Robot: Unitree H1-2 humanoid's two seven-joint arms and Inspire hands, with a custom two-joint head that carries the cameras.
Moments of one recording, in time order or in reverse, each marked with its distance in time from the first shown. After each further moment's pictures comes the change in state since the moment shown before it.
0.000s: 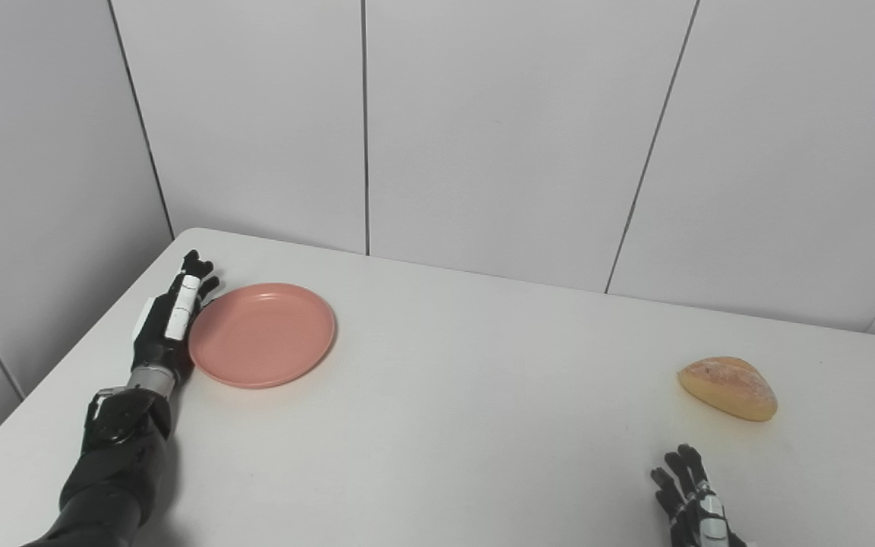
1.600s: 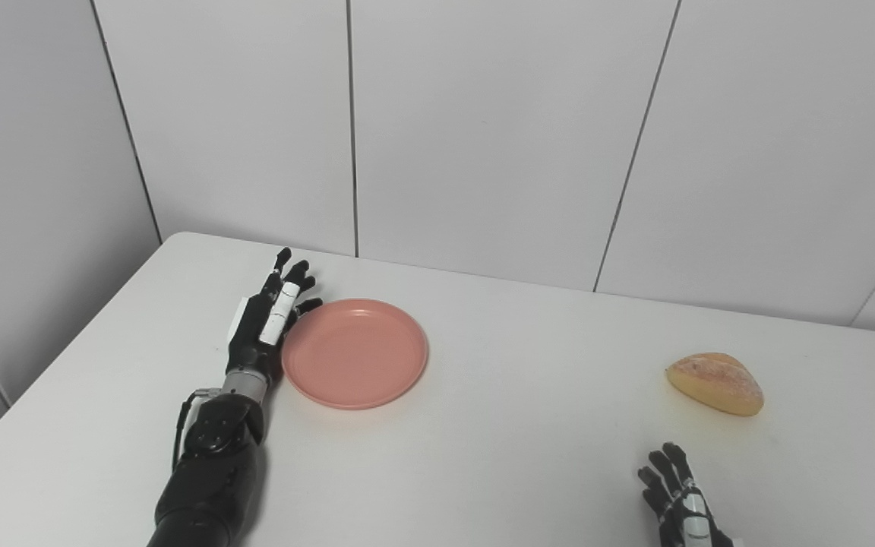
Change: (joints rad) left arm 0.053 -0.213 -0.075 -0.260 0.087 0.079 0.129; right arm 0.005 0.005 0.019 -0.005 -0.030 0.000 -0.013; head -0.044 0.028
